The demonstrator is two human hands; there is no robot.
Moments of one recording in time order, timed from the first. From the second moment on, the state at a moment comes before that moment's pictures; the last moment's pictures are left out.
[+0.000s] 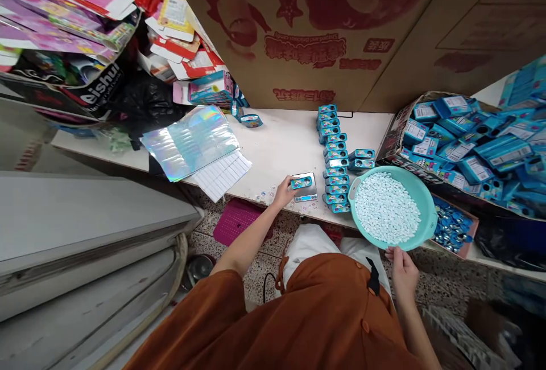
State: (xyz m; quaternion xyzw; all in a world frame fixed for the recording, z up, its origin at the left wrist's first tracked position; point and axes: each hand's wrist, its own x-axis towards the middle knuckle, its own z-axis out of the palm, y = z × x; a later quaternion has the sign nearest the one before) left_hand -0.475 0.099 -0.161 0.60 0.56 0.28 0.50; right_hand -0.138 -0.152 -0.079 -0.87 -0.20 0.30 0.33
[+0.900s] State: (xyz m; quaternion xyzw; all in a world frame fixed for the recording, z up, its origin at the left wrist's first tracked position) left_hand -0.510 -0.006 -0.168 0.57 0.68 0.24 0.40; right_hand -0.116 -0.121 -0.089 -0.84 -0.29 0.35 0.30
